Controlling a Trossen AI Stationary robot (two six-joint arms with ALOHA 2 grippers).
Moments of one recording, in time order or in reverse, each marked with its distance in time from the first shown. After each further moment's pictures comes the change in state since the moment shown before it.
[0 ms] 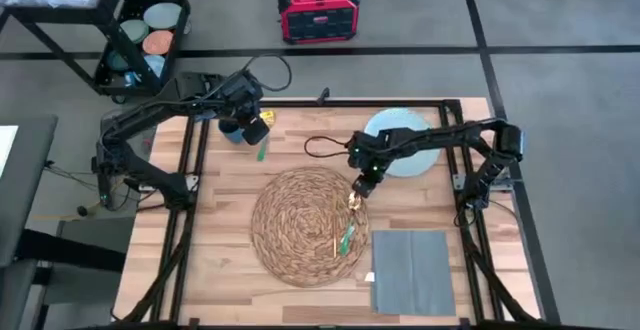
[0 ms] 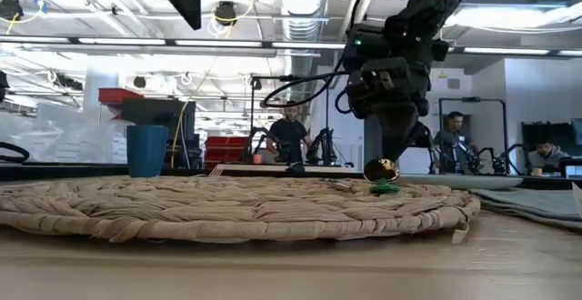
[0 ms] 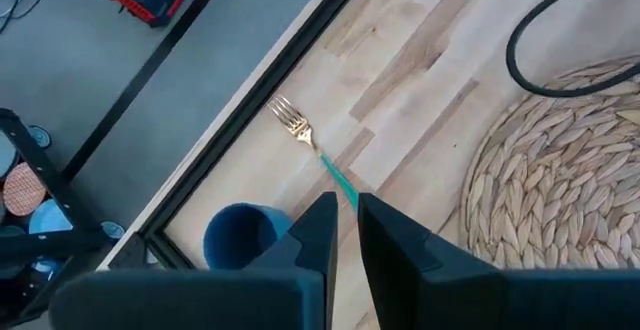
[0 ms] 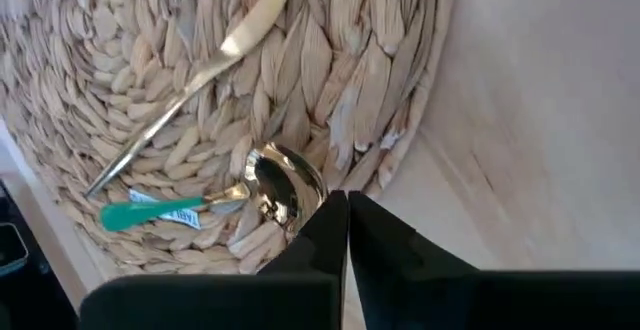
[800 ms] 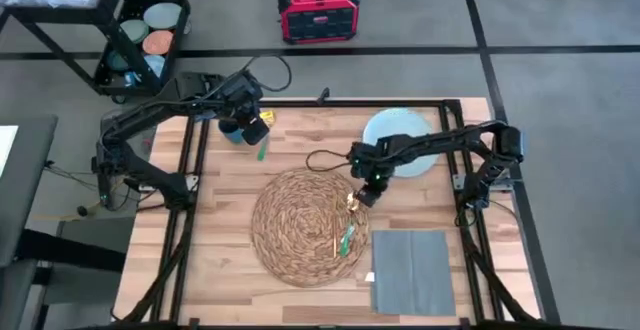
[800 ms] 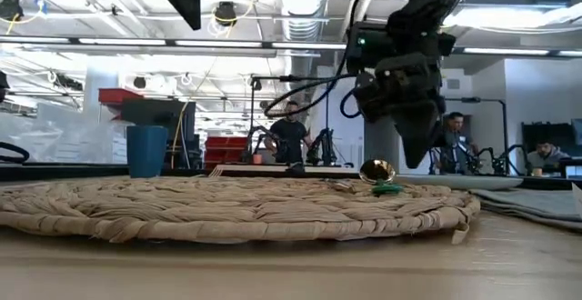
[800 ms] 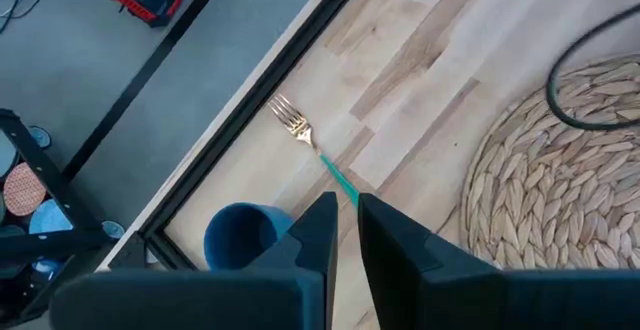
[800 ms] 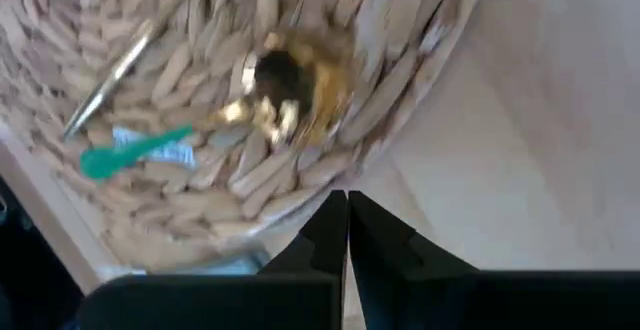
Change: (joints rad) left arm 0.000 0.000 0.000 0.002 0.000 0.000; right arm 0.063 0.001 -0.001 -0.084 0.010 0.025
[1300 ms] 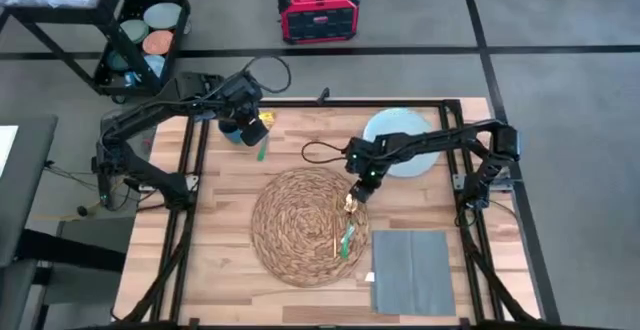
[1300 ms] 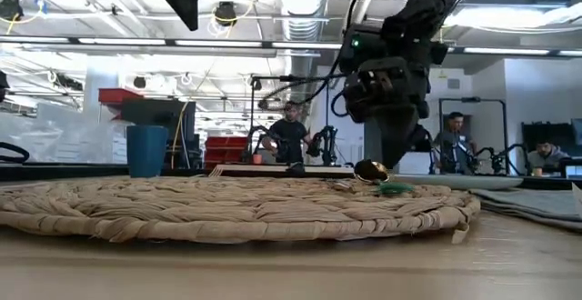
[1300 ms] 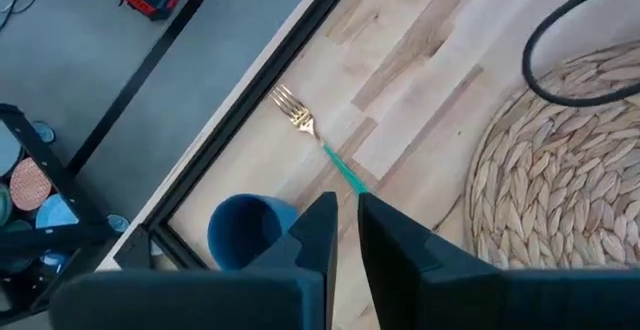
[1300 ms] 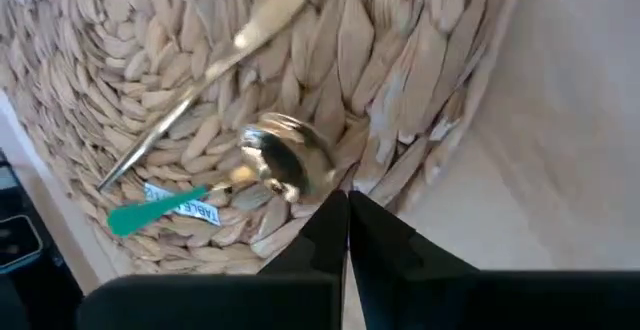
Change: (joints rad) left arm -0.001 0.000 0.000 -0.031 0.000 0.010; right arm -0.028 0.061 0.002 0.115 -0.076 0.030
